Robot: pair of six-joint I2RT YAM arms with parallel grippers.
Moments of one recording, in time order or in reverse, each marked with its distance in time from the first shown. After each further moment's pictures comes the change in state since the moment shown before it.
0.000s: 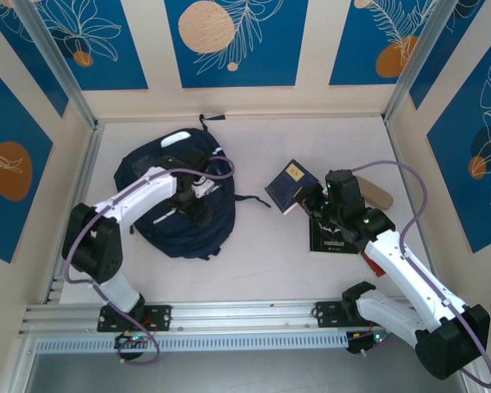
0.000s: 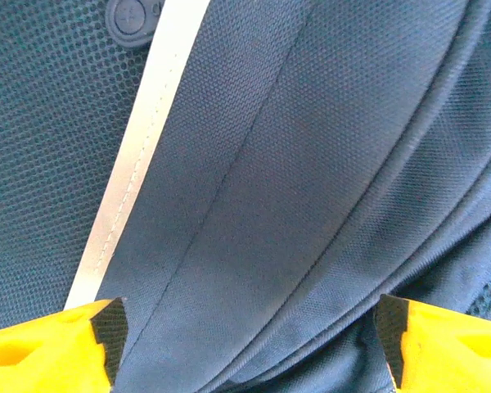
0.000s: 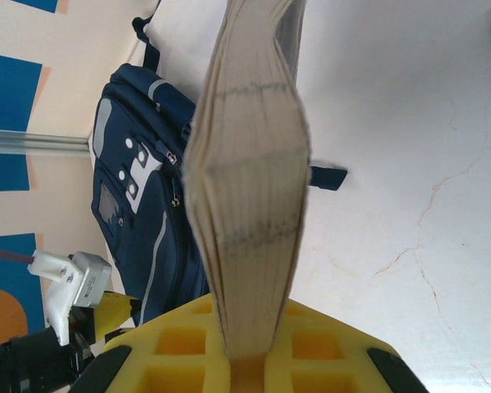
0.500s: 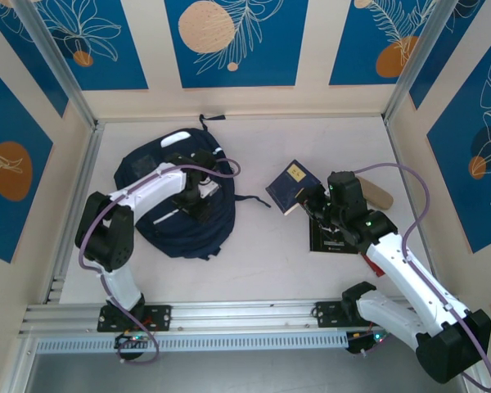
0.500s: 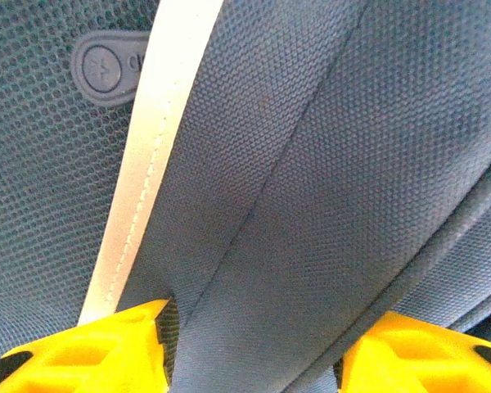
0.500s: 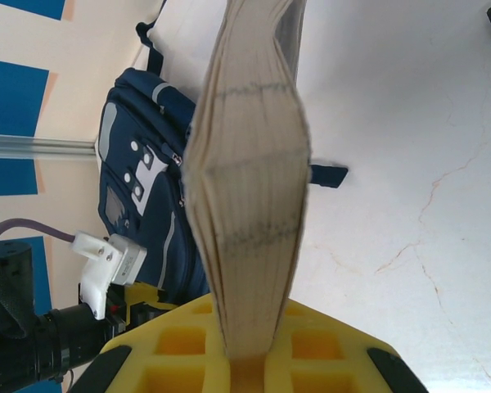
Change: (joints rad) left arm -0.004 0.104 0.045 -0.001 -0.033 0.025; right arm -0.005 -0.029 -0.010 -0.005 -0.001 0.019
